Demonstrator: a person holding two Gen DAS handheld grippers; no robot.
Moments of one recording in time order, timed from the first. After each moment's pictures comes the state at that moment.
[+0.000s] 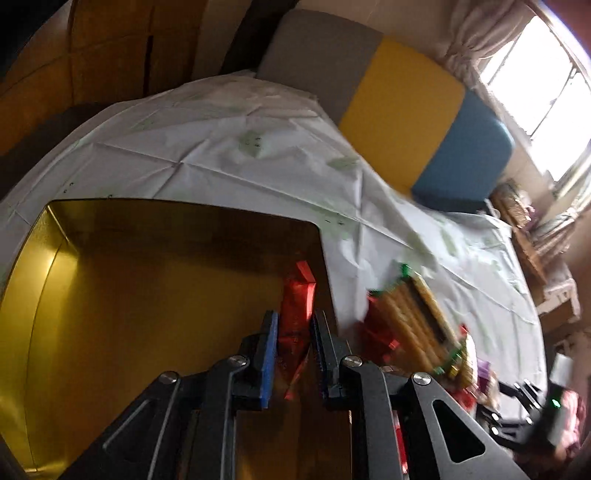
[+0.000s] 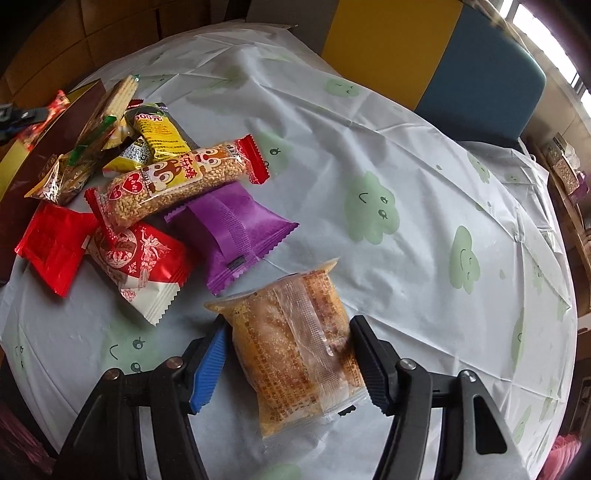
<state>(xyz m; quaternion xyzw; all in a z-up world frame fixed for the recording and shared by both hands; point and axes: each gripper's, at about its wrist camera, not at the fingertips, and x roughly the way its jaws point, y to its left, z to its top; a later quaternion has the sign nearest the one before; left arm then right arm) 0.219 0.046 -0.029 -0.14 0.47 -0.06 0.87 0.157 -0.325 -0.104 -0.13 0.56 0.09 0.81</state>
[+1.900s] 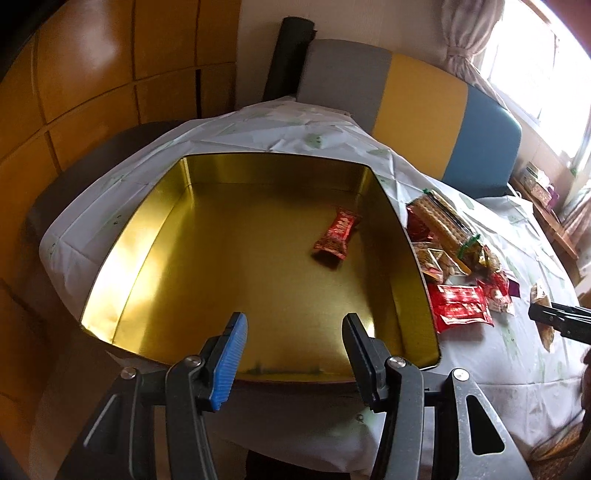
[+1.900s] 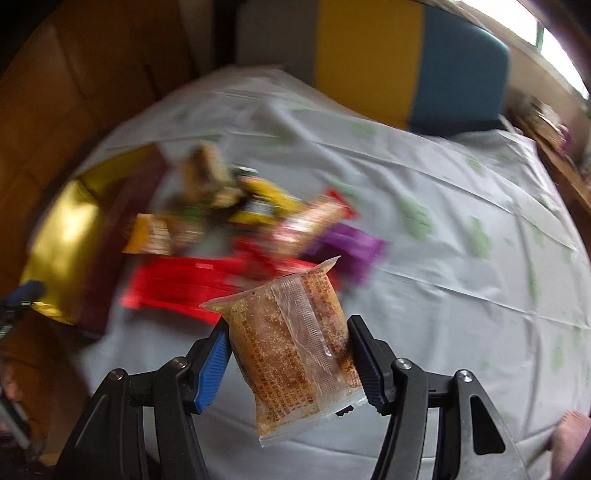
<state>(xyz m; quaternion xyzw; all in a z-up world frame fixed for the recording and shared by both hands) 0.039 0.087 -0.024 -0.07 0.42 0.02 0.90 0.090 -0.234 -0.029 0.00 0.52 0.10 0.85</state>
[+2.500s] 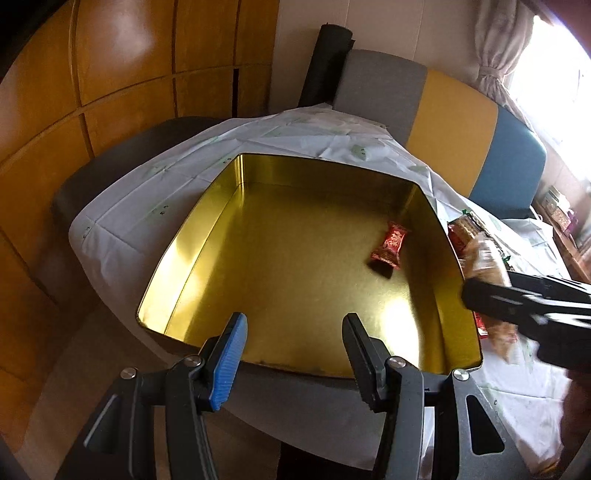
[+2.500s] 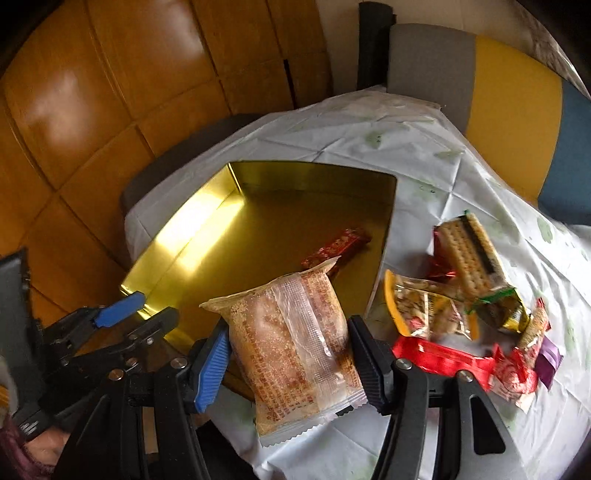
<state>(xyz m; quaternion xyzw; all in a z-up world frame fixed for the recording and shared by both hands) 0.026 0.133 -0.026 -0.10 0.42 0.07 0.90 0.099 -0.030 -0.008 -0.05 0.48 0.29 0.83</state>
